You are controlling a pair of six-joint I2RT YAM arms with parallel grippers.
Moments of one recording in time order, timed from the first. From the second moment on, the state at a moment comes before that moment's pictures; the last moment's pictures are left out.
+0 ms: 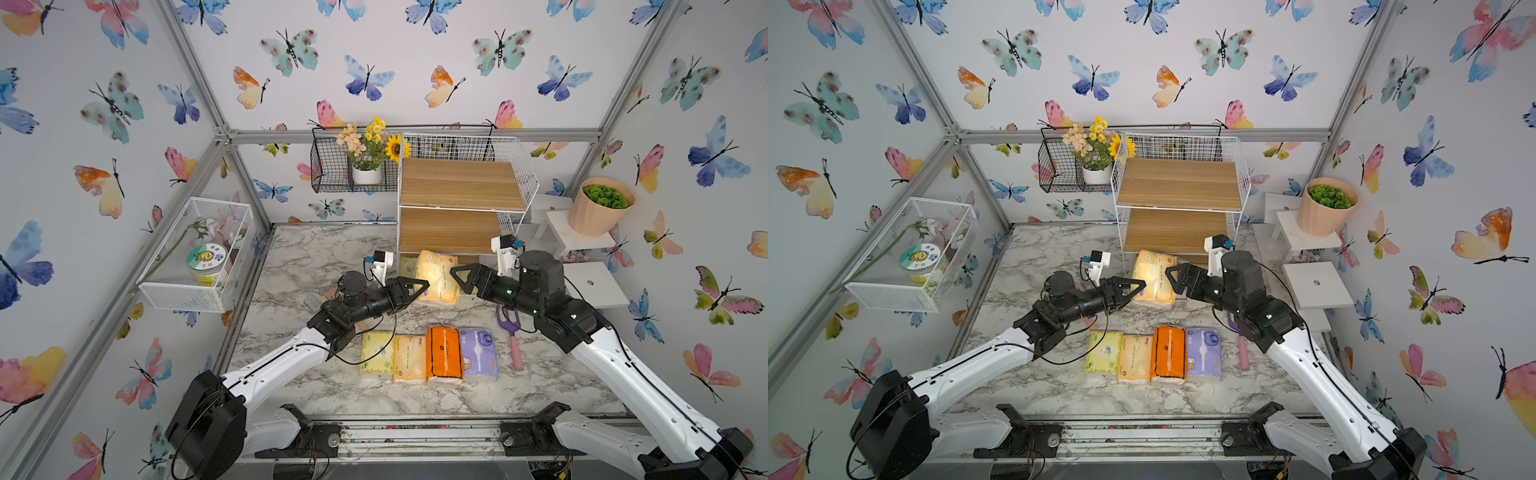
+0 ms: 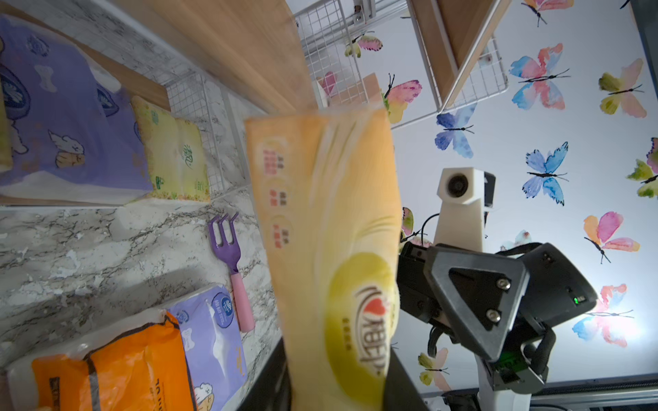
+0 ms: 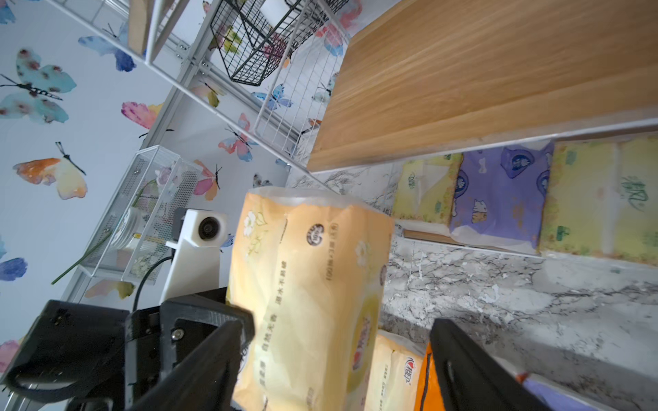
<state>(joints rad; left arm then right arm) -0.69 1.22 0.75 0.41 0.52 -1.18 0.55 1.05 1.06 -0.42 -0.29 0.71</state>
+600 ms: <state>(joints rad) -0.68 1.07 0.58 0.64 0.63 -1.24 0.53 1.02 0.84 -0.10 -0.72 0.87</state>
